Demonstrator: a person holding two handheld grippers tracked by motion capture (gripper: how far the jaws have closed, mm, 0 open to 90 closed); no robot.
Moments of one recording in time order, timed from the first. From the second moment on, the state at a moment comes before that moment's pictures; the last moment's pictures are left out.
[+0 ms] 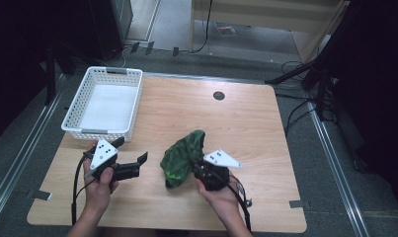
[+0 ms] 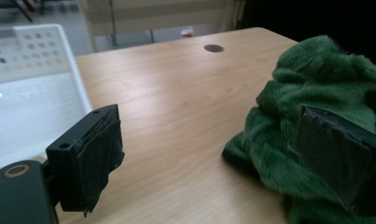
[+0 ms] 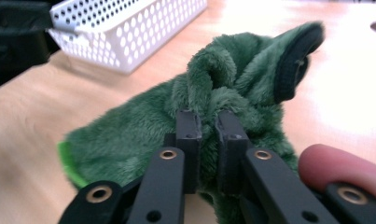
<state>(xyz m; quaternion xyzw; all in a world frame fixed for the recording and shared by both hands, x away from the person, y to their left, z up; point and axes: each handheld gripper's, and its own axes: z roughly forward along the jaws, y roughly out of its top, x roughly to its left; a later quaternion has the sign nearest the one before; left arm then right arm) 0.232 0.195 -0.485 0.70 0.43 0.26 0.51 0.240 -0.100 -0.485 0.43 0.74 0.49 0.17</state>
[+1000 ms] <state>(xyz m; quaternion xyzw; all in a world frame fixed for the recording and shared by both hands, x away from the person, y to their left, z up) 0.226 0.196 -0.508 0.70 0.45 0.21 0.51 0.223 -0.081 -0.502 0.34 0.81 0.45 0.16</state>
